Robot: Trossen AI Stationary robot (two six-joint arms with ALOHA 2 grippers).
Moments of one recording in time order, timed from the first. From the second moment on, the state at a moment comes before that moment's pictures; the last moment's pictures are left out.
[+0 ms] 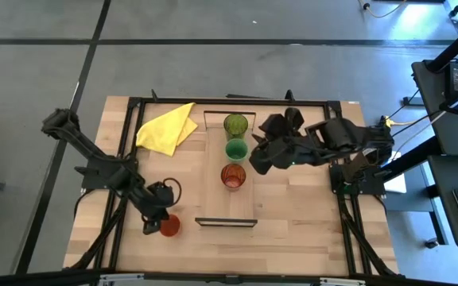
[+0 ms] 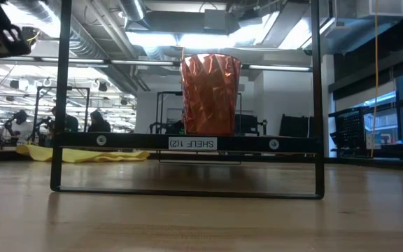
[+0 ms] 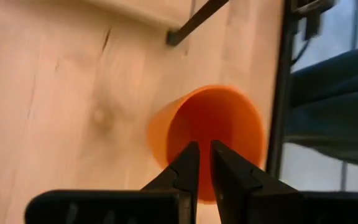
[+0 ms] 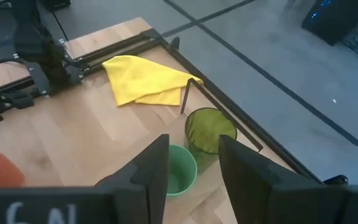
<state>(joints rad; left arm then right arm) -0.65 1.13 0.79 -0.64 -0.03 -0.92 0.29 1.80 2.35 -1.44 0.77 0.65</state>
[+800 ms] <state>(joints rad) -0.61 1.22 0.79 -0.68 0.00 -0.95 0.30 1.79 2.35 -1.55 0.80 0.65</state>
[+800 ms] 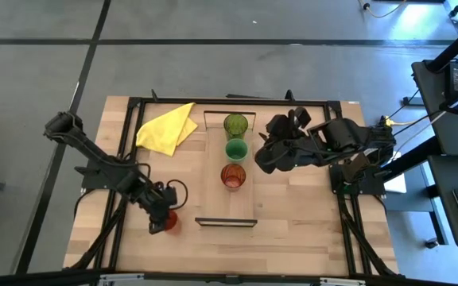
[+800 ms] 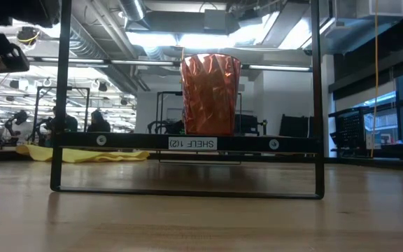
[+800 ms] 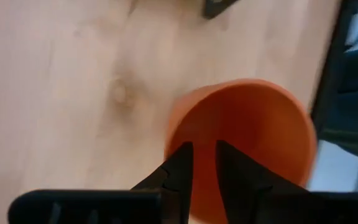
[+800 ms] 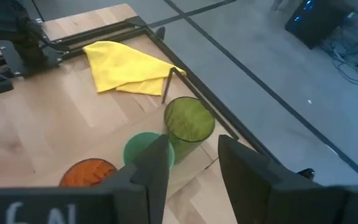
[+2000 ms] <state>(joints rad) -0.53 1.12 0.79 -0.68 0.10 -0.88 0.29 1.72 2.35 -1.57 0.85 0.65</state>
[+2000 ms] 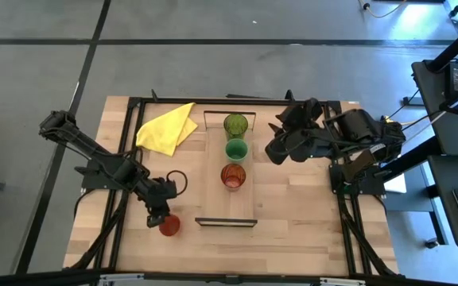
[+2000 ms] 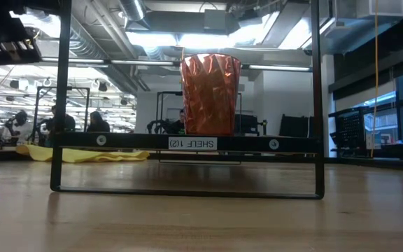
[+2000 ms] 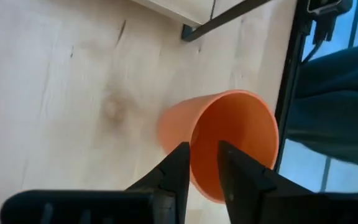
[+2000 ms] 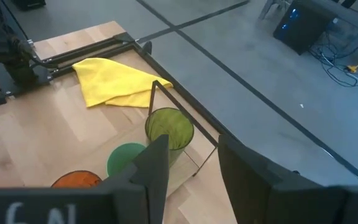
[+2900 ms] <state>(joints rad) -0.53 1.17 0.77 -0.68 0.11 -0.84 0.25 1.72 2.35 -1.57 0.85 0.64</state>
